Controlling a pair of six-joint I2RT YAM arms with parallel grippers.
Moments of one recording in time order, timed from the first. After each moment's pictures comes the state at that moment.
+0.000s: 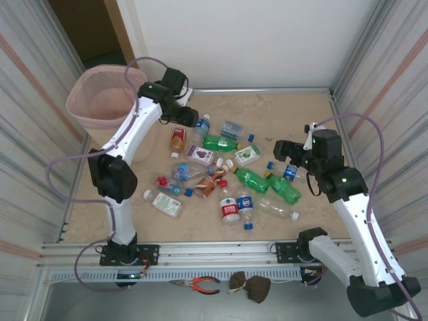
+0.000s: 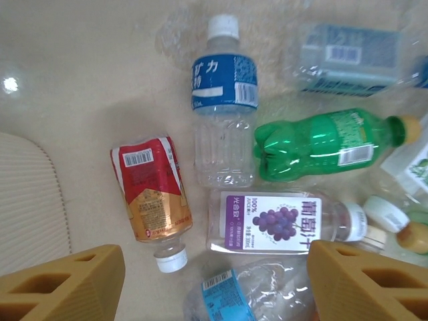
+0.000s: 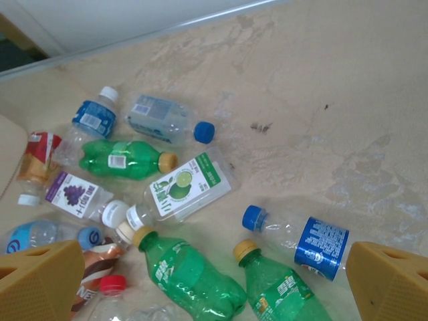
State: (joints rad) left arm -0.41 1.97 2.02 -1.15 0.01 -0.06; right arm 0.26 0.85 1.02 -0.79 0.03 0.39
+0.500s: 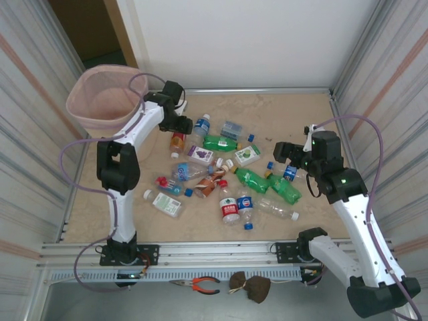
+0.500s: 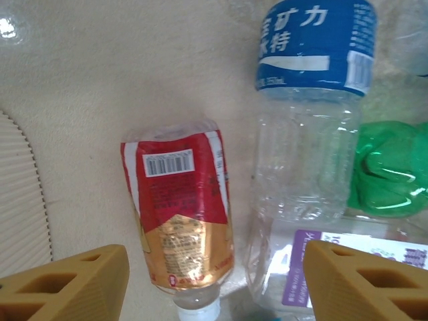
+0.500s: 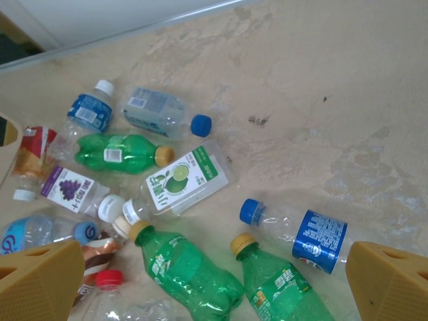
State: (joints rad) left arm -0.33 2.07 1.87 -1.00 0.01 -0.09; right arm 0.26 0.83 1.00 -0.79 0.03 0.39
